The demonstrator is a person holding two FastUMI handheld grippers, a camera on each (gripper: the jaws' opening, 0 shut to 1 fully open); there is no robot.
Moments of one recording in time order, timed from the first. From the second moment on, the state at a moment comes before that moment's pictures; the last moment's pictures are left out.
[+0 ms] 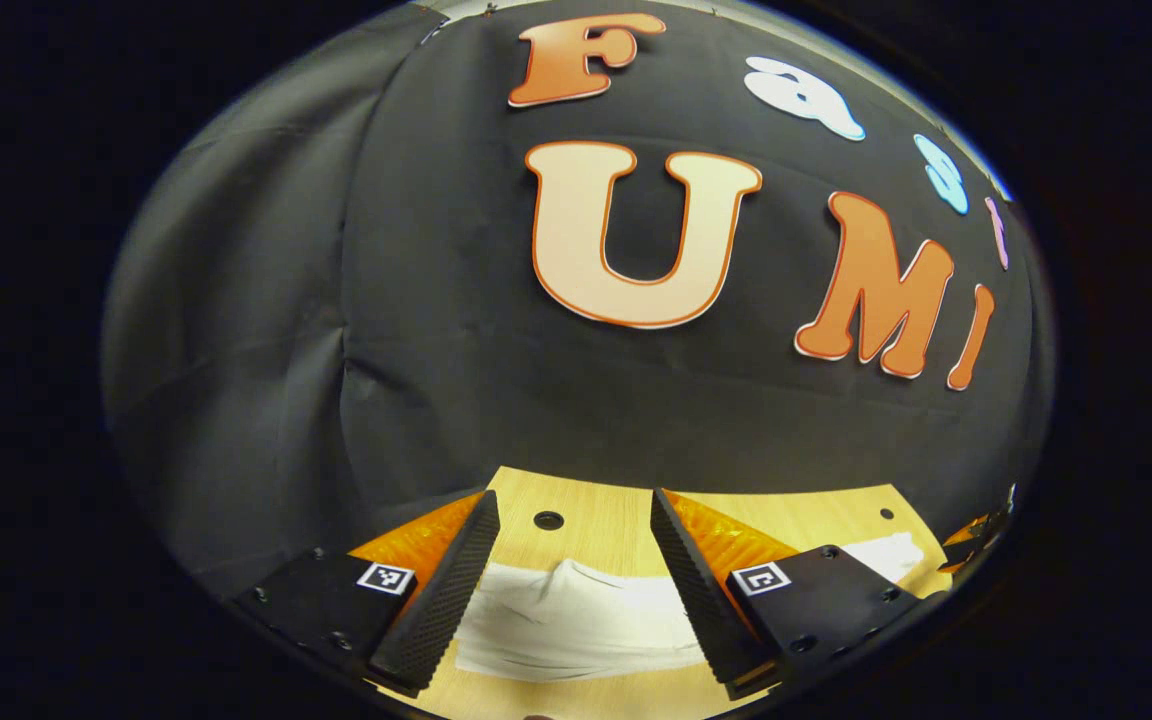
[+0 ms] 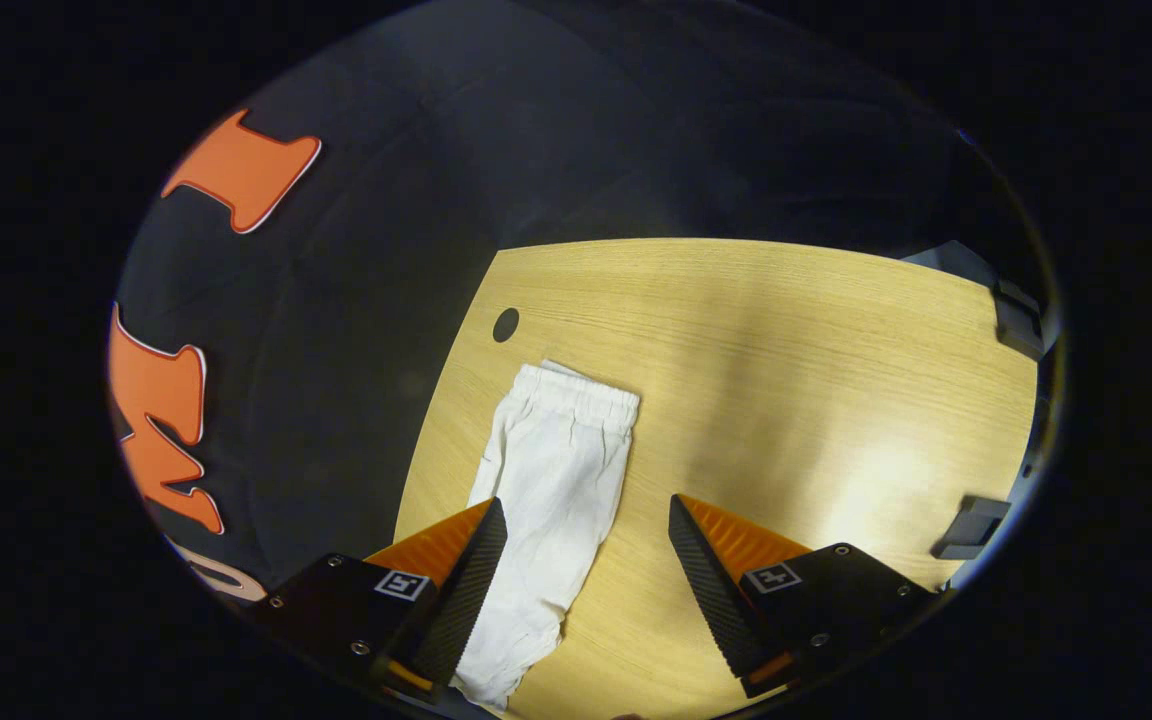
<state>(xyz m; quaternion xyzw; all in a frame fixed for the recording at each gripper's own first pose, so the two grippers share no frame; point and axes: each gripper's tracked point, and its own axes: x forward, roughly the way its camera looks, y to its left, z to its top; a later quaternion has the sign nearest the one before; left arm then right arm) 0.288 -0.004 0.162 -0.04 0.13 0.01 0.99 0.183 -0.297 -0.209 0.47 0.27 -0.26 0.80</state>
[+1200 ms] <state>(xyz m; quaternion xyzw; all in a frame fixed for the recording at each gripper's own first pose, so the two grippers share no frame) 0.268 -0.054 0.118 -0.12 0.19 0.08 0.97 0.266 -0.349 -0.286 0.46 0.34 -0.27 0.77</state>
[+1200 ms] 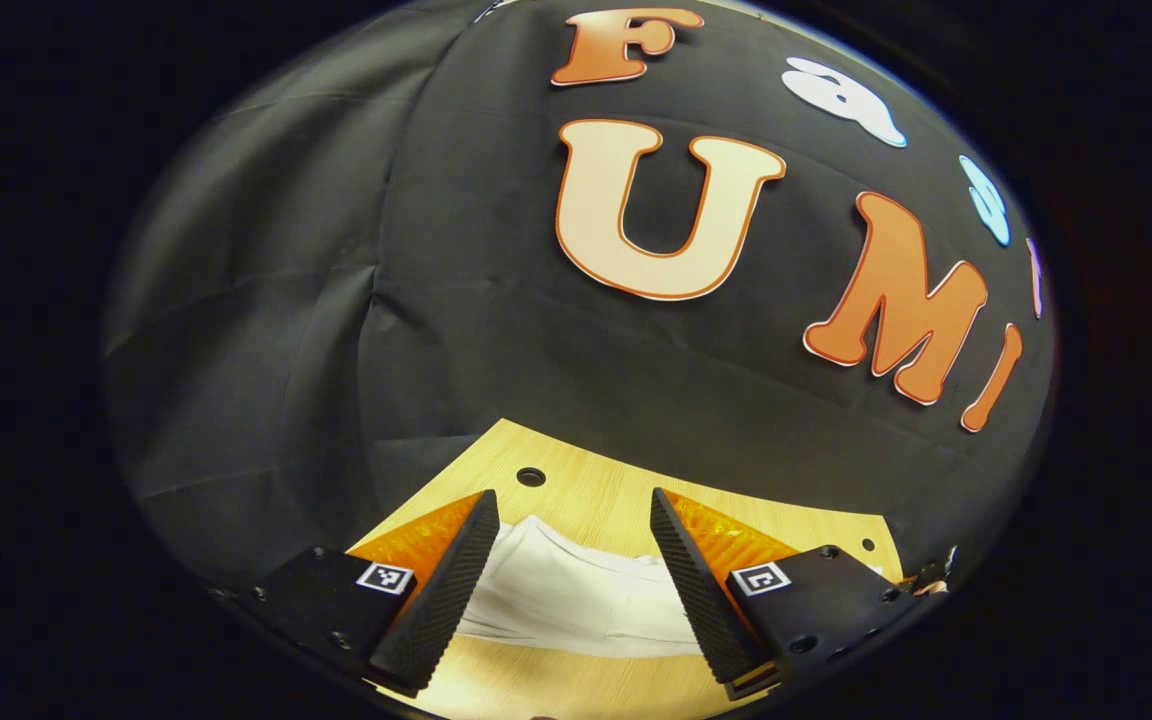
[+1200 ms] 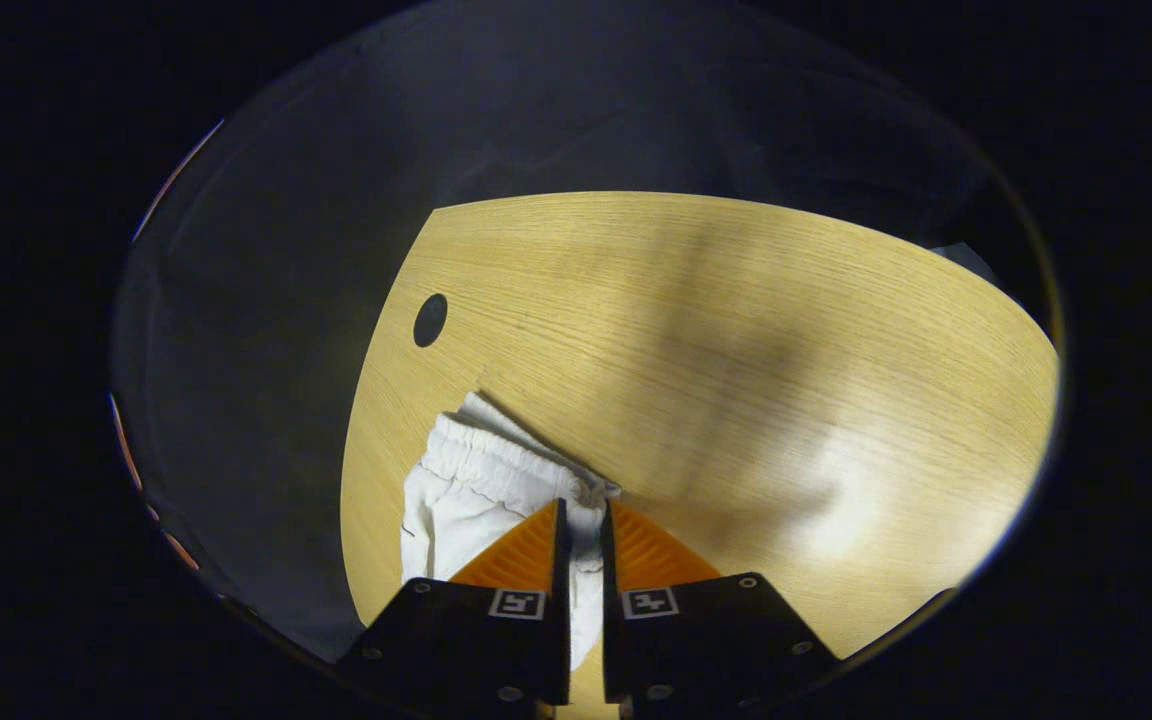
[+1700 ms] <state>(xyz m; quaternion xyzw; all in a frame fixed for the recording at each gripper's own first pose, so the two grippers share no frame) 0.262 -0.041 0.114 -0.13 0.19 0.07 0.97 0.279 -0.309 -0.184 0.38 0.28 -0.19 0.86</state>
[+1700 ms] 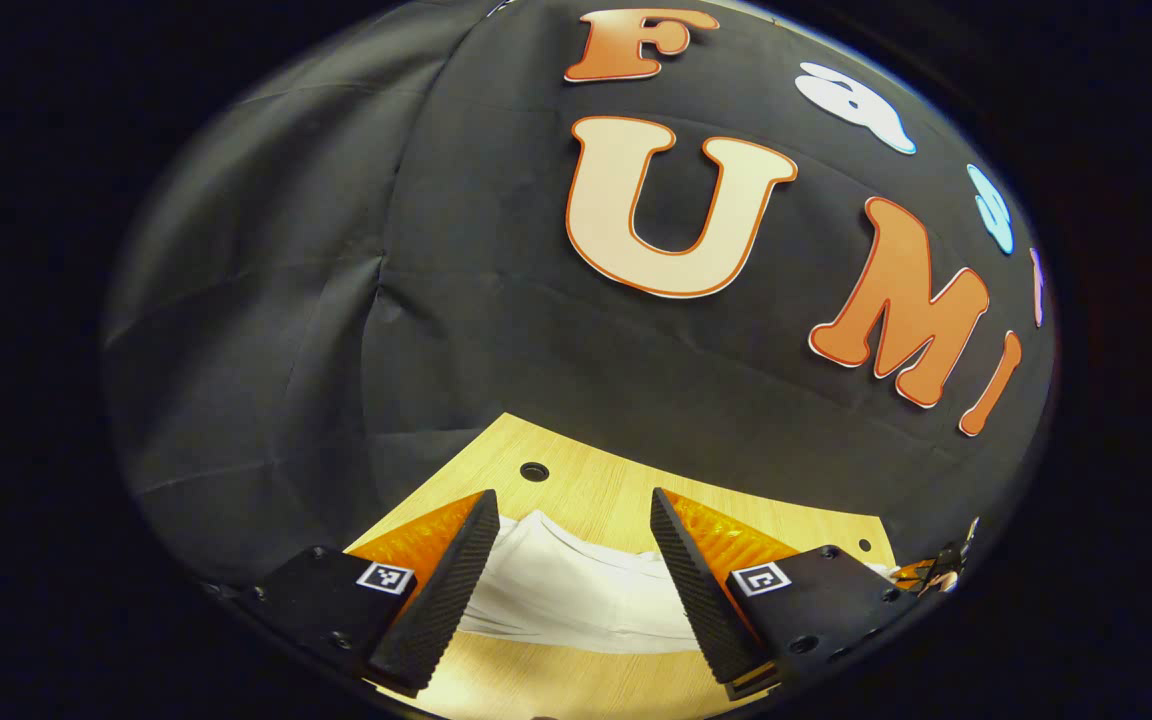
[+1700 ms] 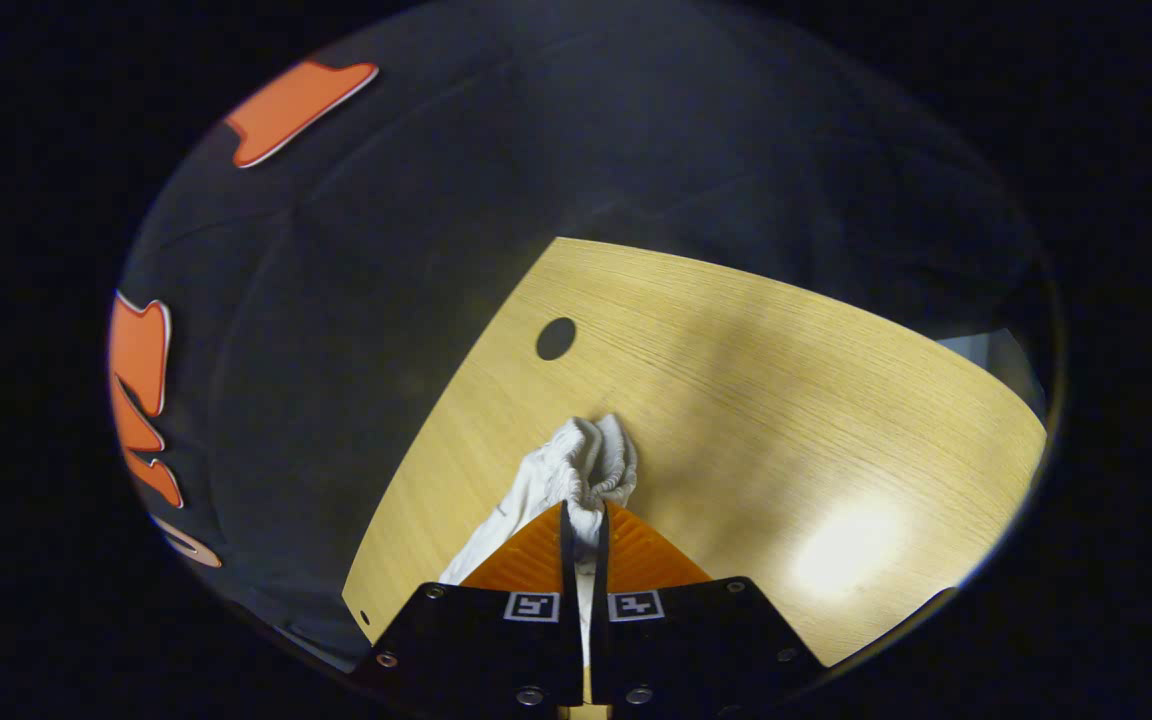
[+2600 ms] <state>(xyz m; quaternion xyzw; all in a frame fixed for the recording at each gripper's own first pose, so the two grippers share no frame) 0.249 0.103 0.091 -0.13 0.22 0.03 0.97 0.273 -0.058 -0.077 0.26 0.24 -0.06 0.93</state>
